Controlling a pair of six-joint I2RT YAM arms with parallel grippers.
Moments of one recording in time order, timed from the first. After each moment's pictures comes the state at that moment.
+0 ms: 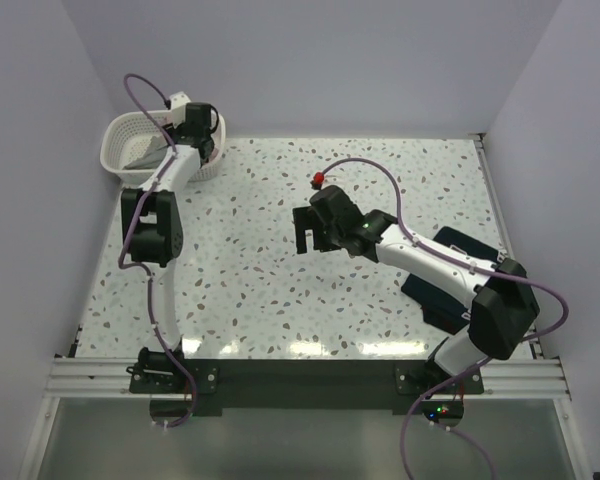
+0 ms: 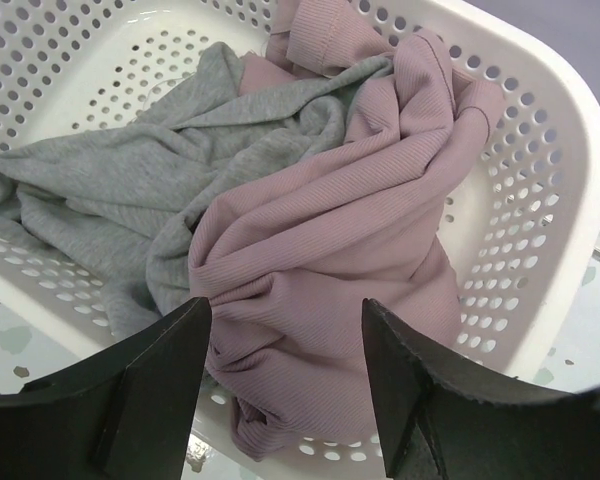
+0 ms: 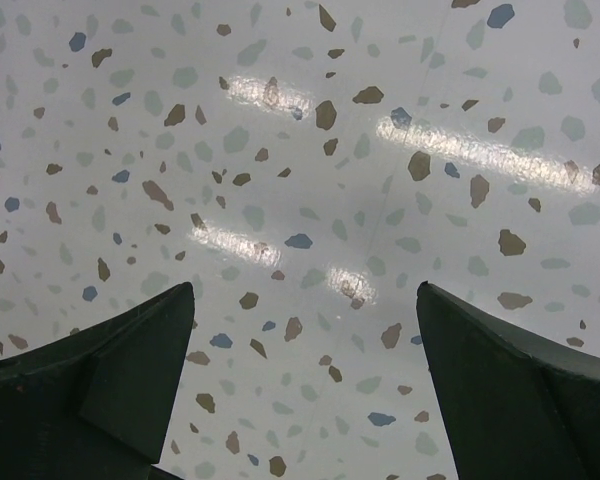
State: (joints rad) left arm -0.09 2.27 1.95 -0.30 -0.62 -0.38; right arm 0.80 1.55 1.23 -0.51 0.22 0.53
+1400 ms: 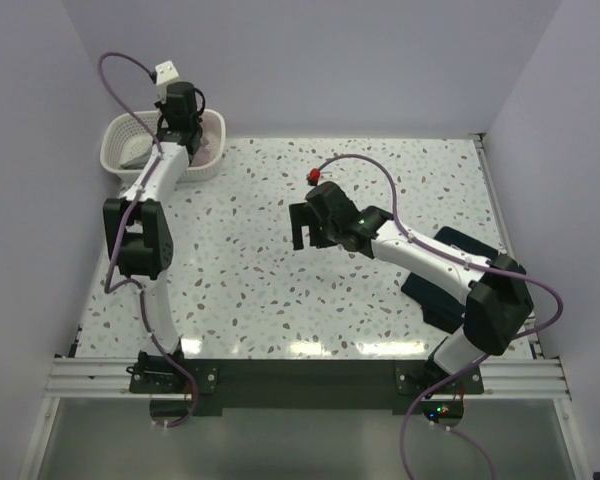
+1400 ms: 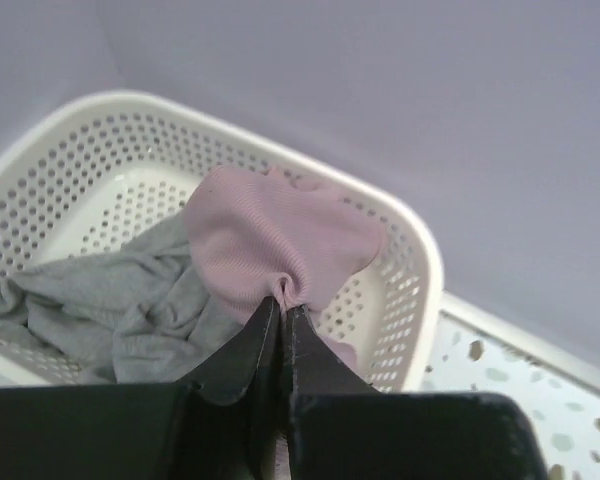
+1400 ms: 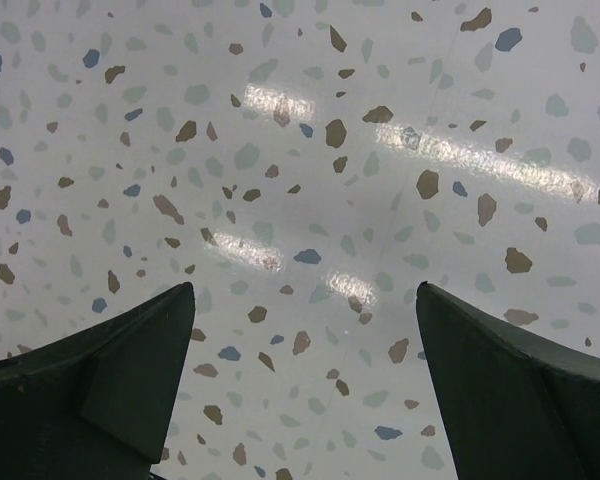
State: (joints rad) left arm -0.07 2.13 1.87 -0.08 -0.53 -0.28; right arm 0.80 1.58 1.27 -0.51 0.22 0.52
